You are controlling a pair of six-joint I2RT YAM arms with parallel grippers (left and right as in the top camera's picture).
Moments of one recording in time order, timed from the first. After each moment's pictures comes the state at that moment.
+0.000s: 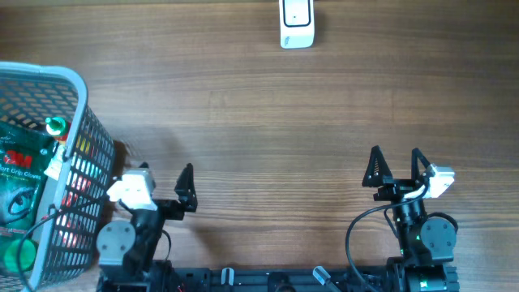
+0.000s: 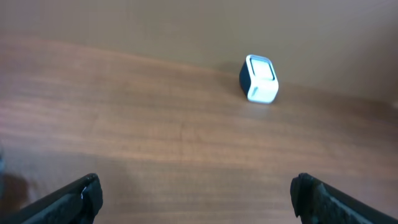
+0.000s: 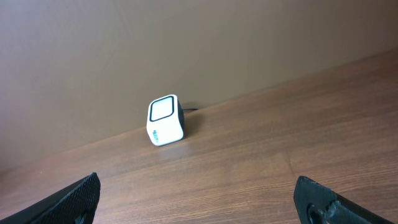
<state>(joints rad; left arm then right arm) -0.05 0.06 0.32 -0.49 0.12 -0.25 0.05 0.01 0.01 0.00 -0.02 0.35</state>
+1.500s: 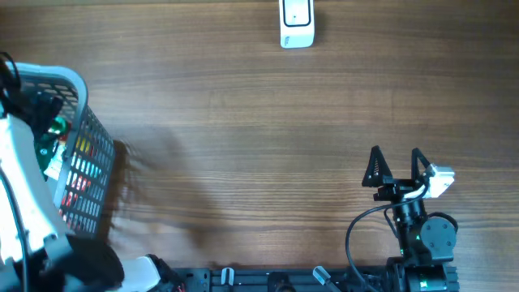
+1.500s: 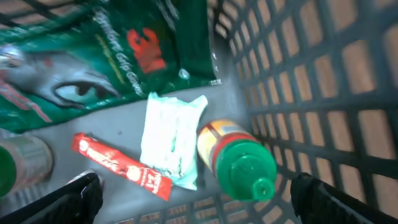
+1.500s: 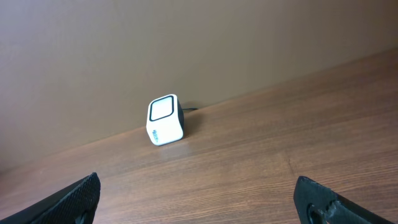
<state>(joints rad) 0.52 1.58 1.57 -1.16 -0.26 -0.62 0.05 0.01 0.01 0.00 -0.02 0.35</state>
